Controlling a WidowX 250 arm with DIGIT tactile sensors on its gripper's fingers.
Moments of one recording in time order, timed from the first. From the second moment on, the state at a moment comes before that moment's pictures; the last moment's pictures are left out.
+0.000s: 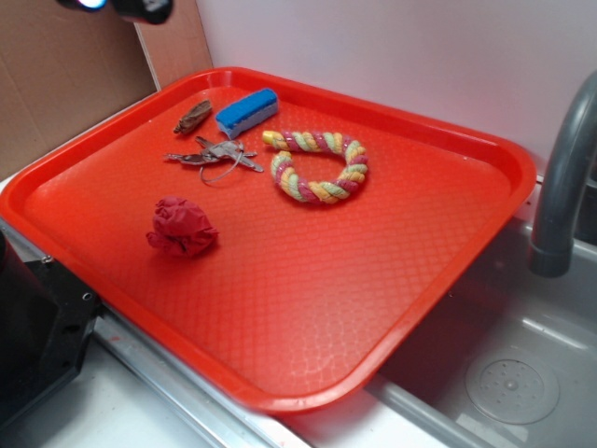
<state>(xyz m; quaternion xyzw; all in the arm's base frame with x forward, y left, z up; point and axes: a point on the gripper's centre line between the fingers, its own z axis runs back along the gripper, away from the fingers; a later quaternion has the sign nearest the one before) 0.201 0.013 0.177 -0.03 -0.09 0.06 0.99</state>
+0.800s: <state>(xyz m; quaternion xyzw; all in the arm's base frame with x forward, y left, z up) 0.282 0.040 0.100 0.04 -0.14 0.09 0.99</state>
